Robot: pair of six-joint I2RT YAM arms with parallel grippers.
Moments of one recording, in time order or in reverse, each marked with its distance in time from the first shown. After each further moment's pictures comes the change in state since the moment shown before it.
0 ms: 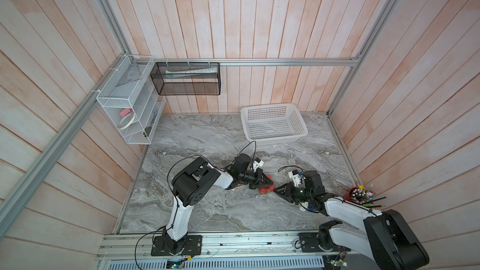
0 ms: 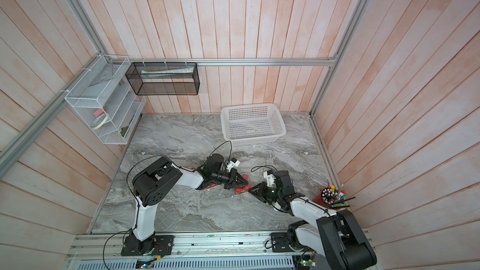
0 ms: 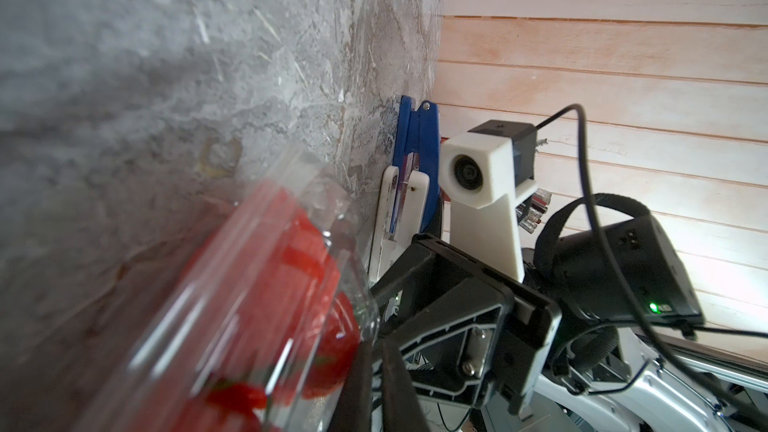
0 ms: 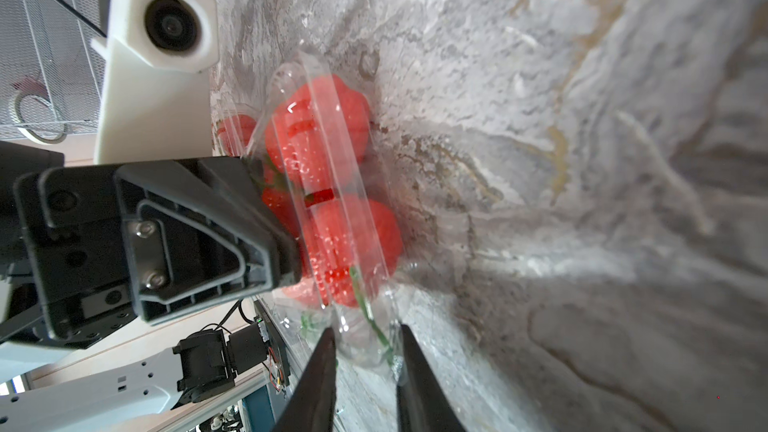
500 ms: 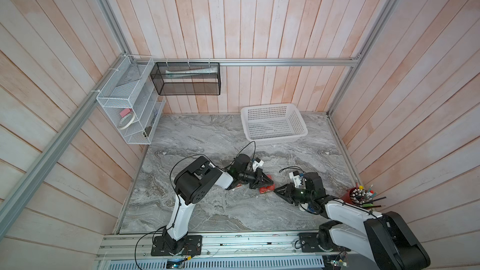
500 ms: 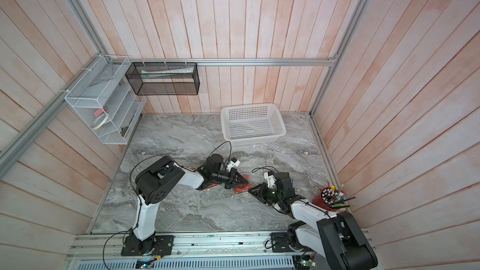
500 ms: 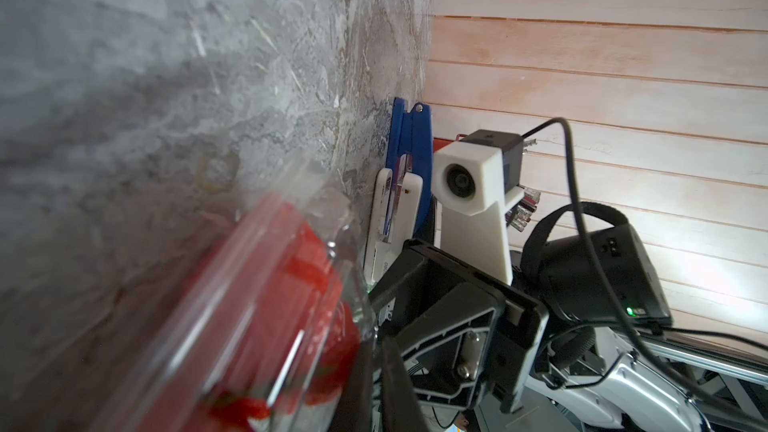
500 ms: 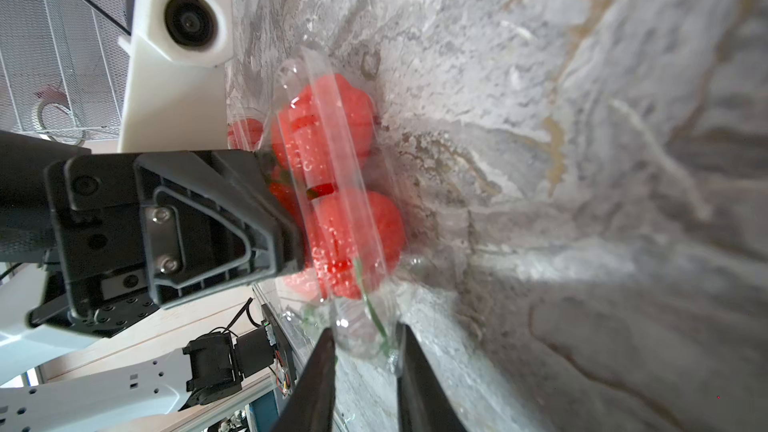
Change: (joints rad) left arm 0.008 0.033 0.000 0.076 0.024 -0.038; right arm 0.000 -0.017 -0.031 0.055 0.002 0.038
